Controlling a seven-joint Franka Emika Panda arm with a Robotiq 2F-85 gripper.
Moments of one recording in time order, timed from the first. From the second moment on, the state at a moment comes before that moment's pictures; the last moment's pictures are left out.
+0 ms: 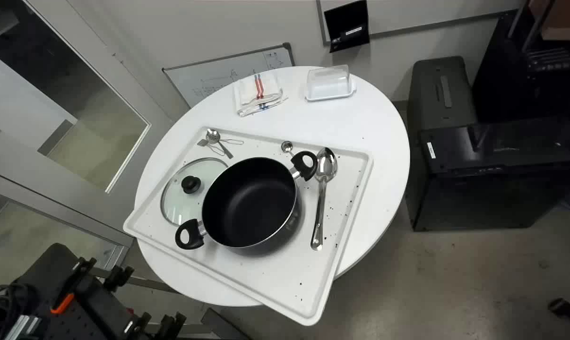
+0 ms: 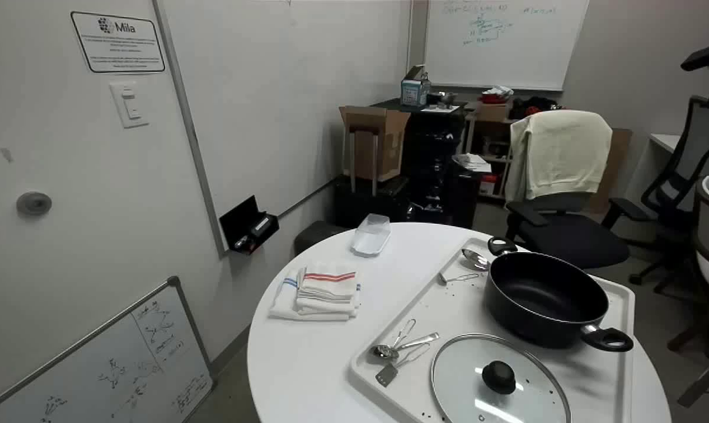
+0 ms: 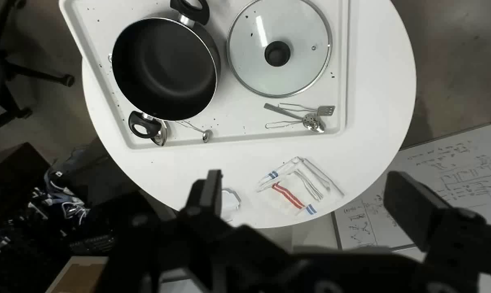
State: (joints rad) arm 0.07 -0.67 0.39 -2.36 0.01 1.93 0.47
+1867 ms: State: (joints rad) arm 0.07 -0.19 0.27 -2.42 -0.02 2.17 0.32
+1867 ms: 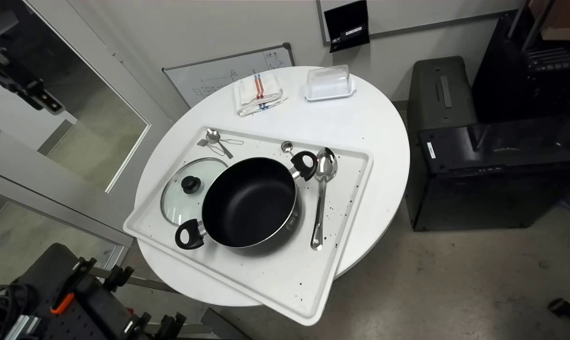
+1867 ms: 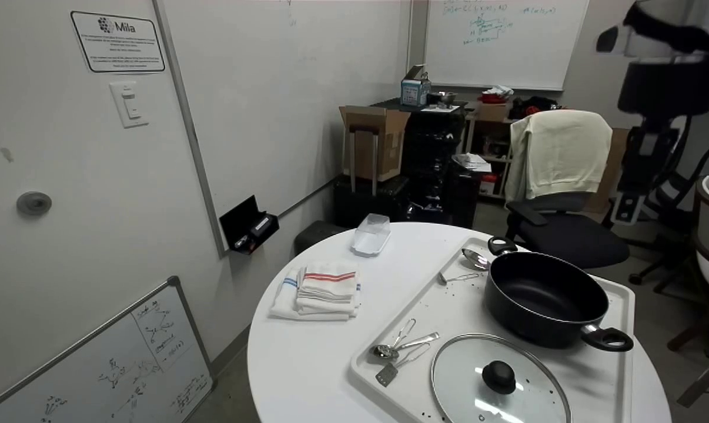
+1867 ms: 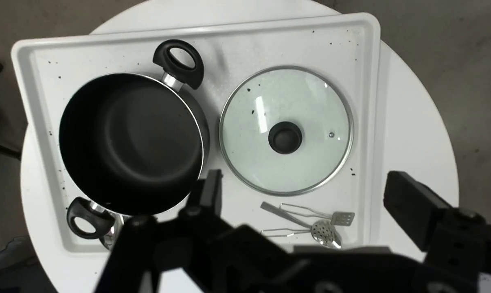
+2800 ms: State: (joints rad) arm 0.14 0.30 0.16 -2.35 -0.14 2.48 0.29
